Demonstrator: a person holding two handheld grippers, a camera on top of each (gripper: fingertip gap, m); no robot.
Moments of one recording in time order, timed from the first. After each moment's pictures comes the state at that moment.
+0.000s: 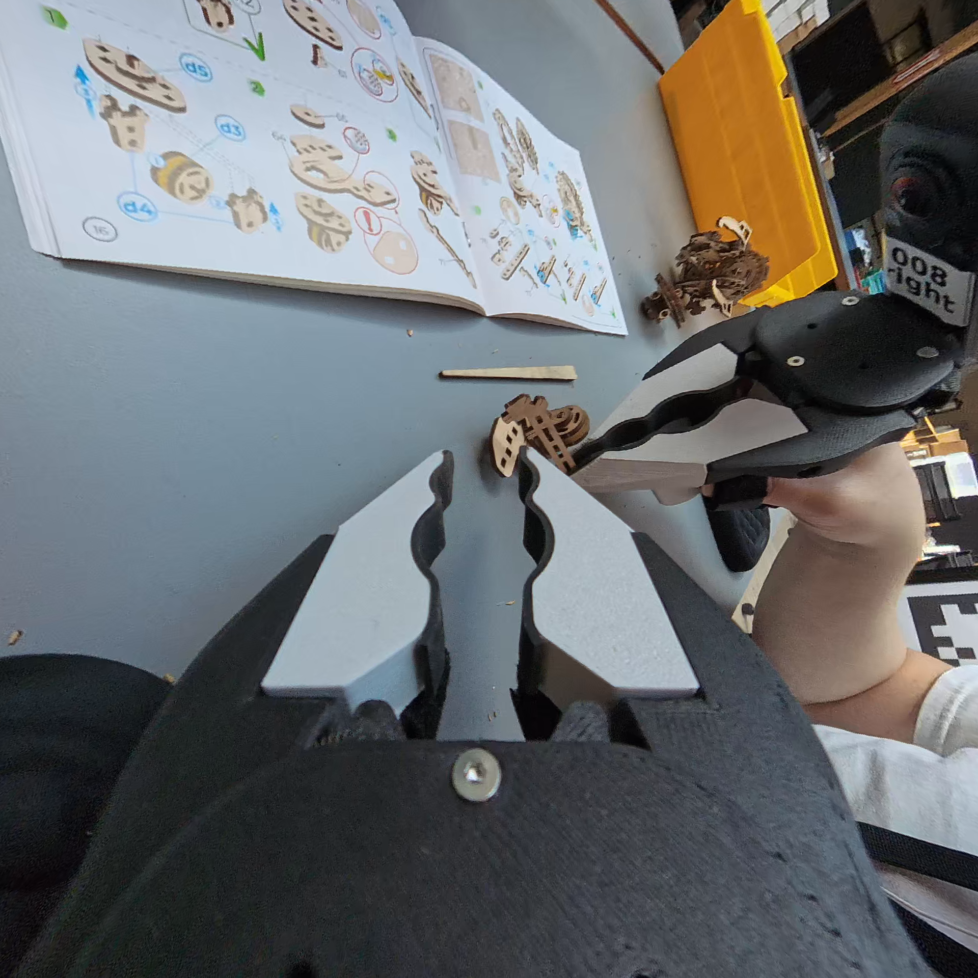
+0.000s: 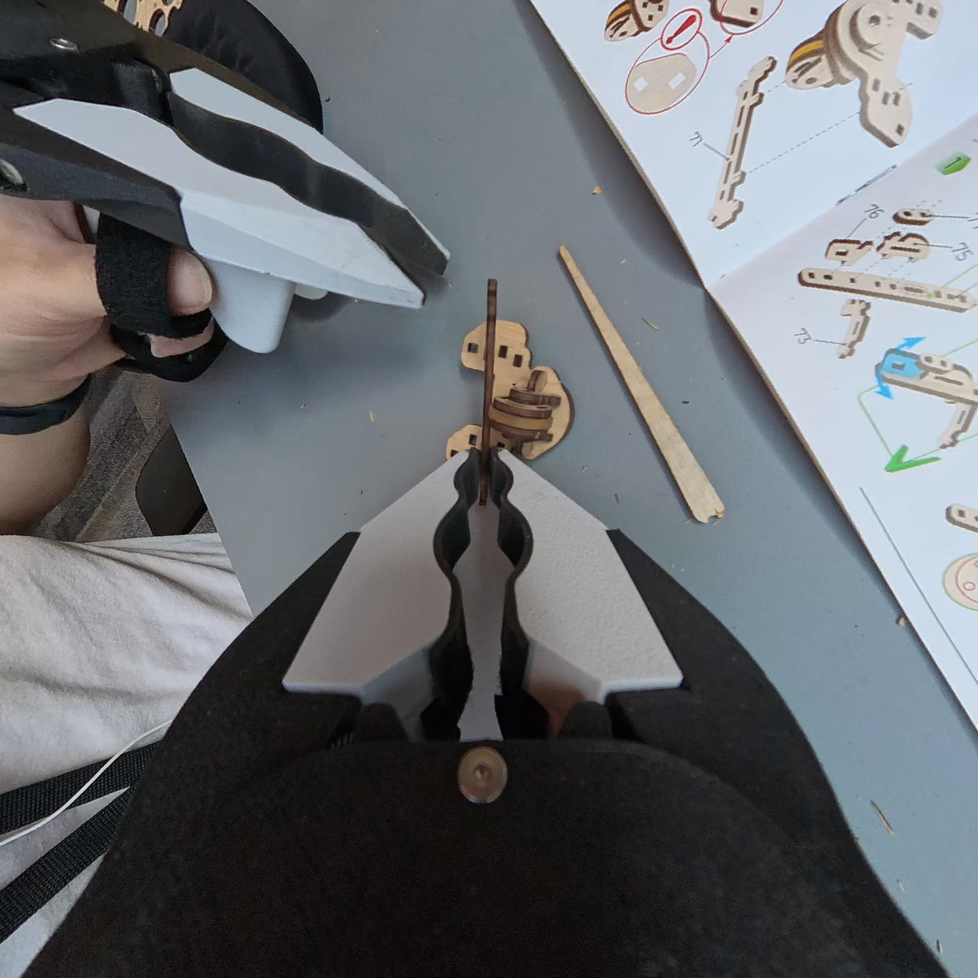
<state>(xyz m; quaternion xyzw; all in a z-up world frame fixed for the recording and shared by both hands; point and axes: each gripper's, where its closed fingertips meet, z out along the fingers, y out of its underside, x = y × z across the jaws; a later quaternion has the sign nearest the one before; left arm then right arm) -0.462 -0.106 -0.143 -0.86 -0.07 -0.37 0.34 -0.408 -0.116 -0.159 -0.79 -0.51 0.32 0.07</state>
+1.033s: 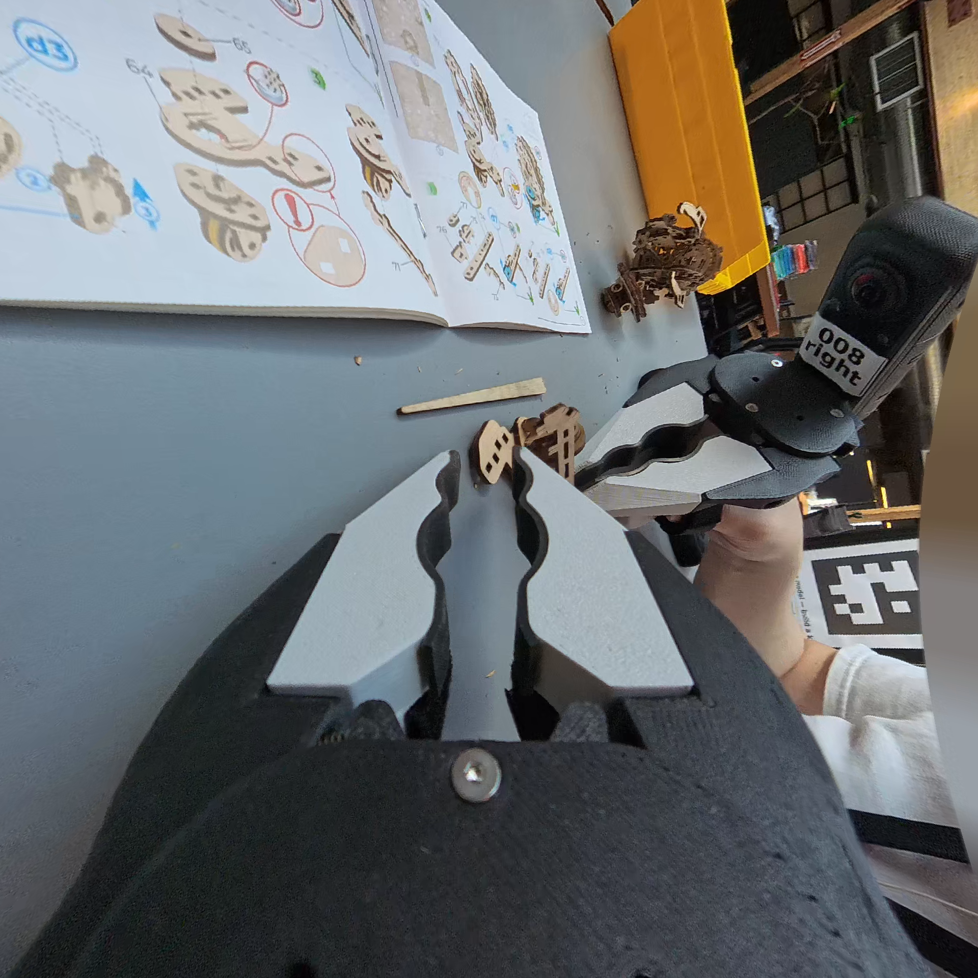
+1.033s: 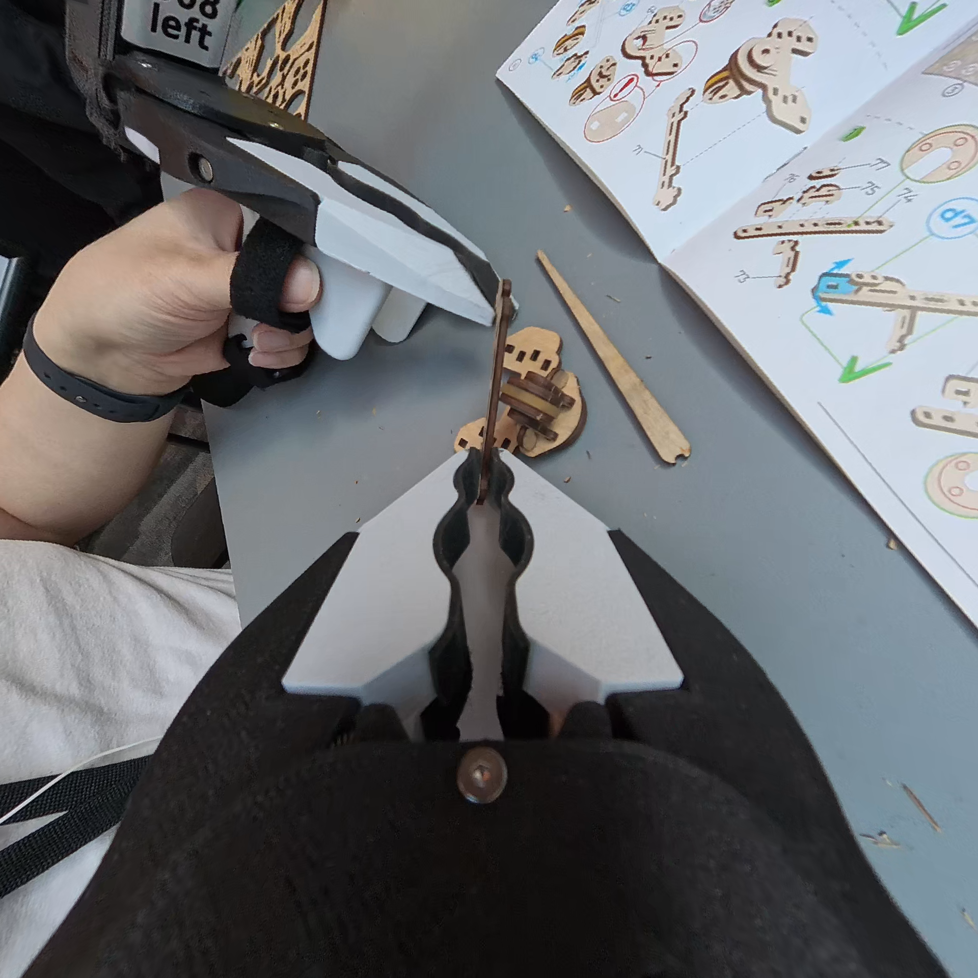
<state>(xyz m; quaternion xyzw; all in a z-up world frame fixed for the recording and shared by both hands) -0.433 -0.082 -0.152 -0.85 -0.05 -0.44 0.30 -0.394 -0.111 -0.155 -0.76 -0.47 0.42 0.15</state>
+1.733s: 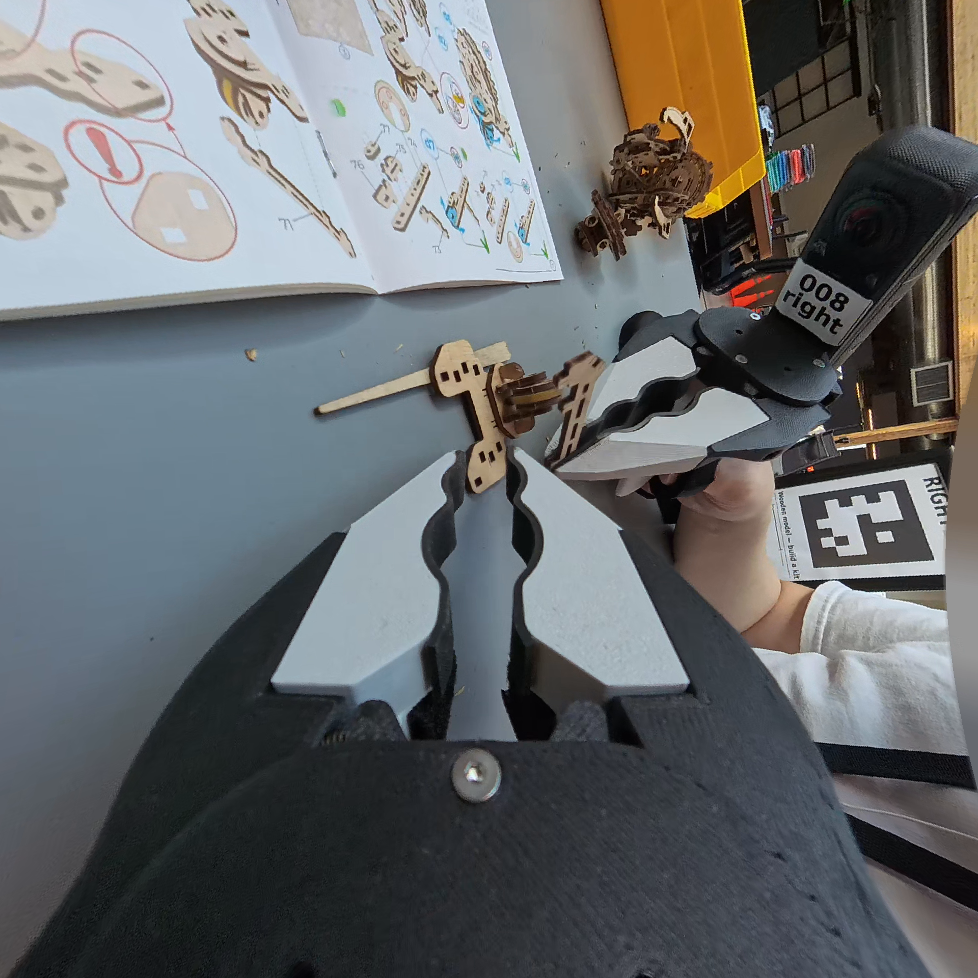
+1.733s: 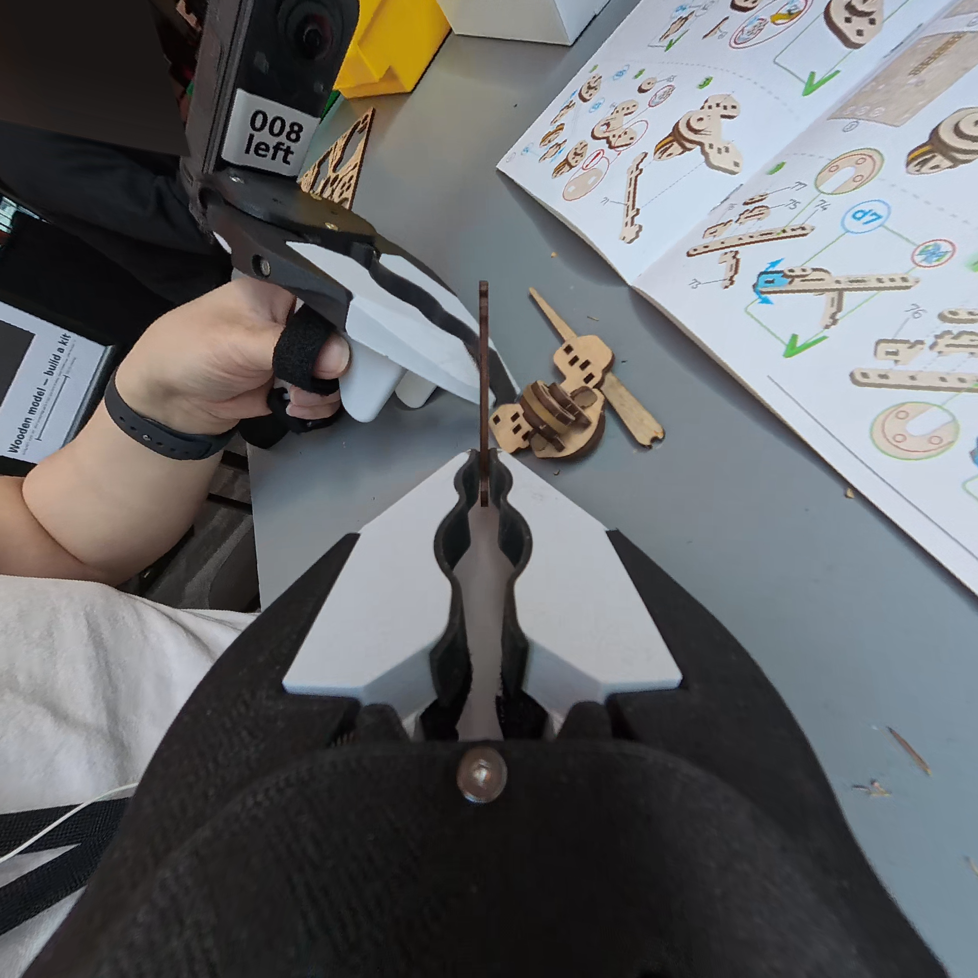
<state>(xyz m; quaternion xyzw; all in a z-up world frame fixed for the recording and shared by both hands) -0.402 -0.089 -0.154 -0.85 0.00 -0.46 0.26 -0.385 -0.104 -0.141 -0.75 -0.41 0.48 0.18</state>
